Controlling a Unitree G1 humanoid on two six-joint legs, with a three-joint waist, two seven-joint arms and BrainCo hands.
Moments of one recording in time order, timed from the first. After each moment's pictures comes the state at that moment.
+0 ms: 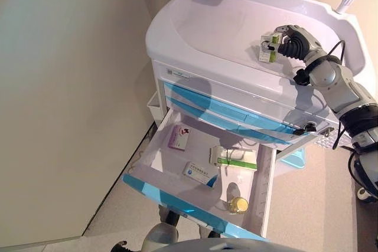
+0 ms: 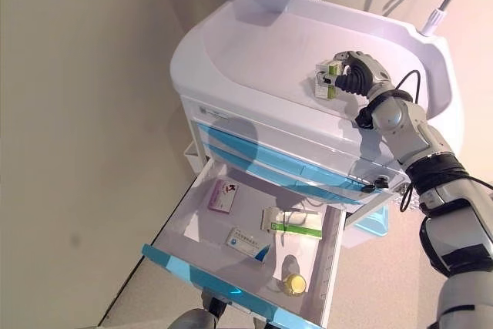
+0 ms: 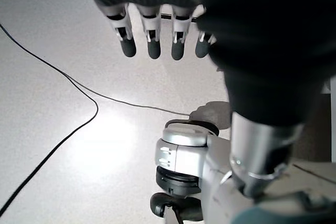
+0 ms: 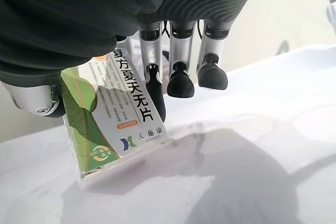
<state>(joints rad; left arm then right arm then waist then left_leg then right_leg) 0.08 0.26 -0.17 1.31 0.05 -0.05 0.09 -0.95 -0.87 0.52 0.62 -0.15 -0.13 -0.05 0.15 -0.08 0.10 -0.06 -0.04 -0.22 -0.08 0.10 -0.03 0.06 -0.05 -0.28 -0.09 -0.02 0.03</state>
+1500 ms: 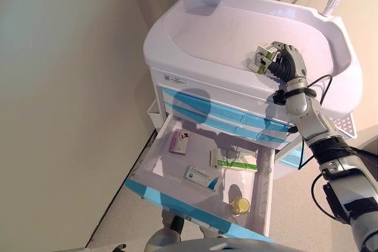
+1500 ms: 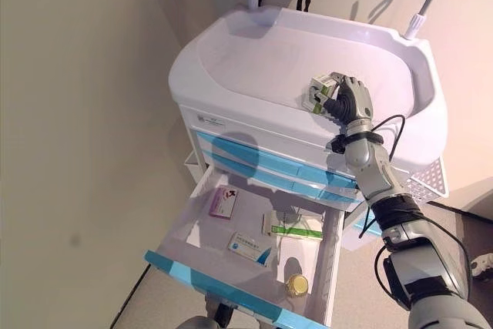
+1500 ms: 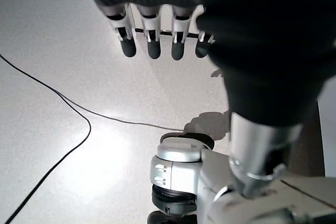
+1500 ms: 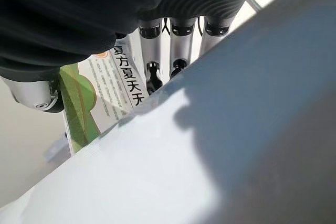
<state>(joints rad) 0.12 0.26 -0.17 1.28 0.06 -0.05 0.13 -0.68 -0.60 0.25 0.49 -0.38 -0.11 -0.36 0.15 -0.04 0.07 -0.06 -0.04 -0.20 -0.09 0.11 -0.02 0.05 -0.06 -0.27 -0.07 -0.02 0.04</state>
